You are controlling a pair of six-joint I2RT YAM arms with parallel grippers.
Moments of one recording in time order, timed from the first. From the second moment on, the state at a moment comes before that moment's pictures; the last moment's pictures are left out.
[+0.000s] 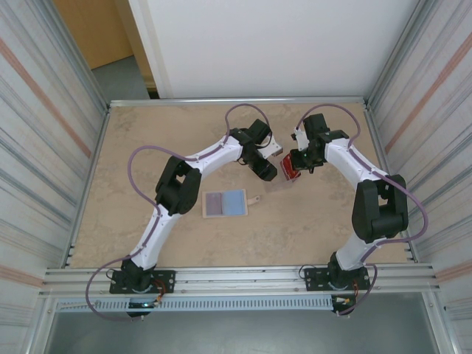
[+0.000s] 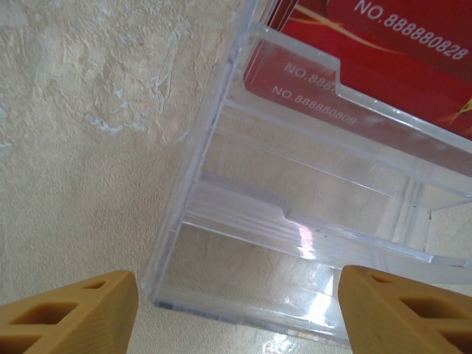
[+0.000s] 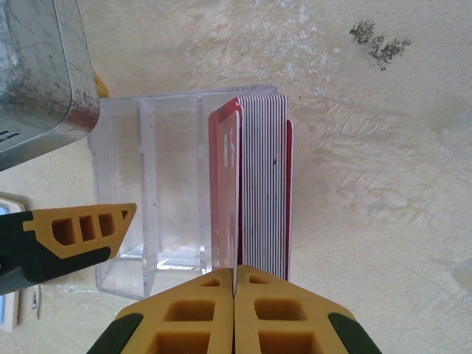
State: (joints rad) left arm -0.73 2.40 2.07 -0.82 0.27 0.18; right arm 0.22 1.67 1.26 -0.78 -0.16 0.04
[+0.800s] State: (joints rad) left arm -0.72 2.34 2.03 -0.86 0.25 0.19; right arm 0.12 1.49 1.25 -0.75 -0.41 0.10
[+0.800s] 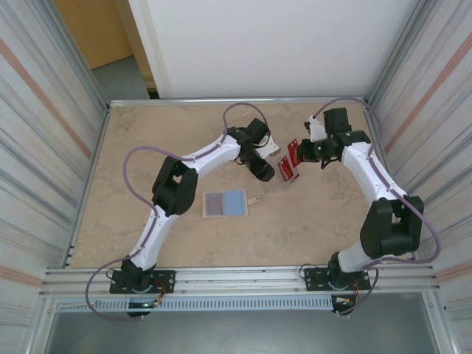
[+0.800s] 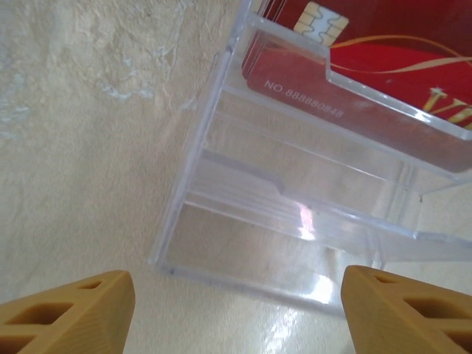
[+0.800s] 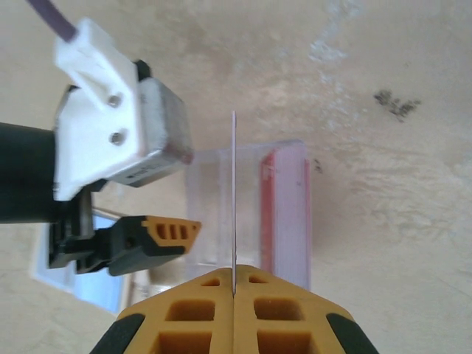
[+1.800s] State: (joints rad) left arm -0.34 1.40 1.24 -0.66 0.83 0.14; right arm 0.49 1.09 0.73 0.00 -0.61 0.68
